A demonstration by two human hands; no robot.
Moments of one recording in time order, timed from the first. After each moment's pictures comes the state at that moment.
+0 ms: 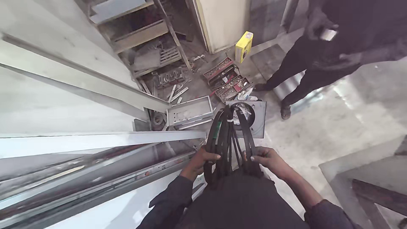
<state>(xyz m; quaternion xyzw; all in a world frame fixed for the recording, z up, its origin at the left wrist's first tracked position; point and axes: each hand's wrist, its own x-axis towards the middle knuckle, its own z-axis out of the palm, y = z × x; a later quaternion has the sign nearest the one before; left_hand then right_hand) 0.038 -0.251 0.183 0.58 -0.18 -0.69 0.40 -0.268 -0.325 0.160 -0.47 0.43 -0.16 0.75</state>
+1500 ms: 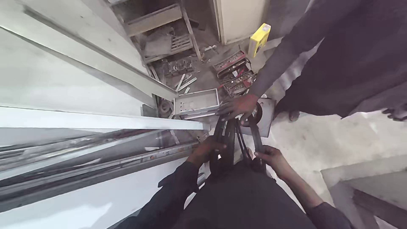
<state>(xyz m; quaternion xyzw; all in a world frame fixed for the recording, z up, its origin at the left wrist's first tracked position) 0.043 -0.251 0.173 0.57 -0.18 -0.71 0.37 -0.263 -0.311 0.140 -0.46 0.52 -0.13 0.71</state>
